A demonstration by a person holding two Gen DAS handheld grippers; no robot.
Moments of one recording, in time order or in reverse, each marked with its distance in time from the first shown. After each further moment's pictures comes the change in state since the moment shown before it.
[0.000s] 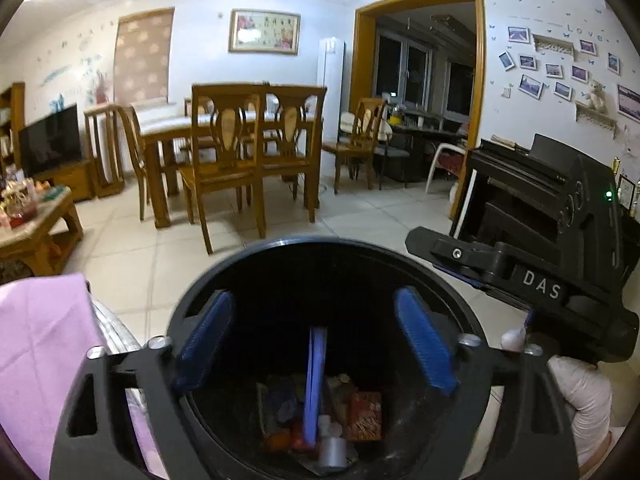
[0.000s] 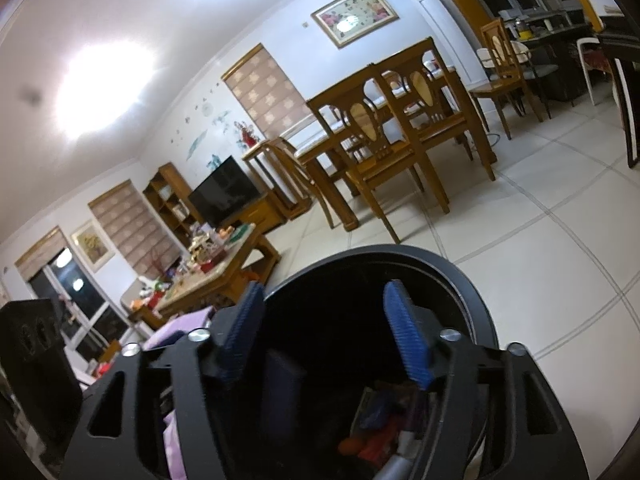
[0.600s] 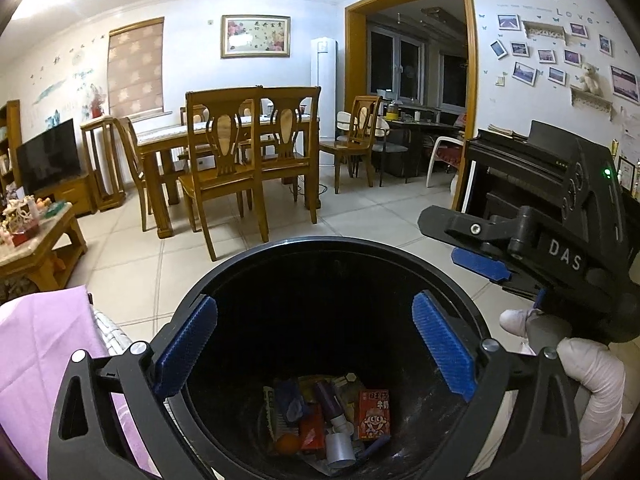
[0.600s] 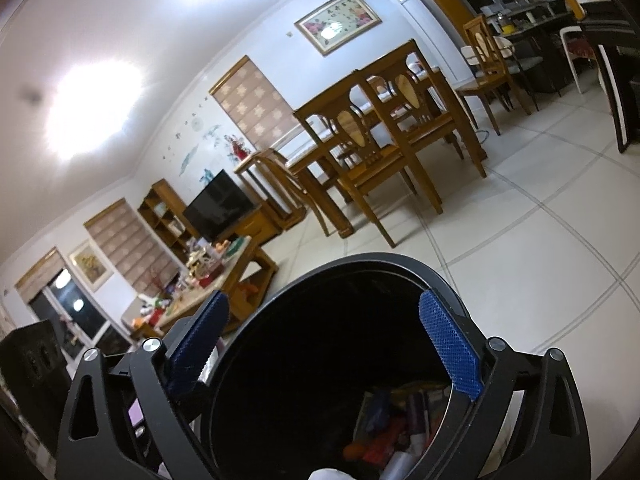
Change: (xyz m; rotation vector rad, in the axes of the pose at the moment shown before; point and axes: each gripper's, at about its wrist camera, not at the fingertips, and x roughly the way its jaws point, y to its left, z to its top) left arm 0.003 -0.008 0.000 0.054 0.011 0.008; right arm -0.010 -0.008 0.000 0.061 -0.026 -0.015
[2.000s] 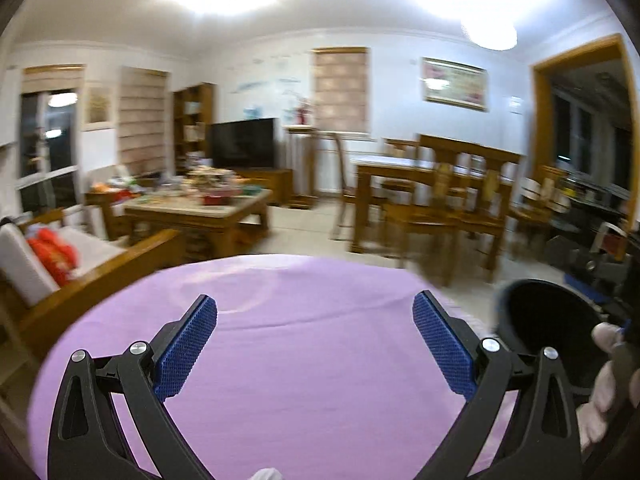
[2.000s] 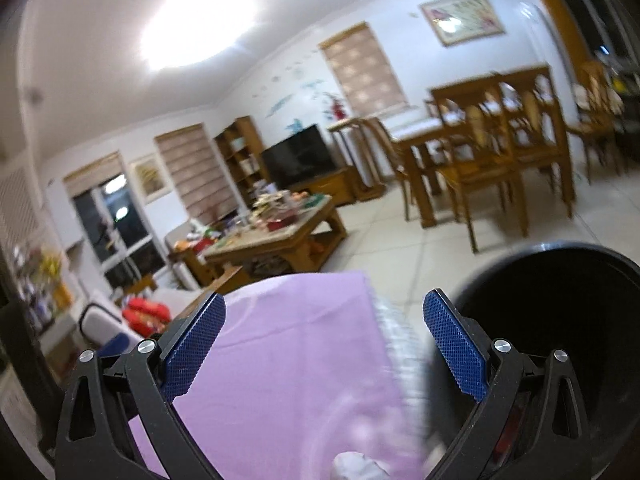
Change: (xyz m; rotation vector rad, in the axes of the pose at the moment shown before) left arm -0.195 0.179 -0.067 -0.324 -0.141 0.695; right arm 0.029 0.235 -0.096 -0.349 0.091 0.229
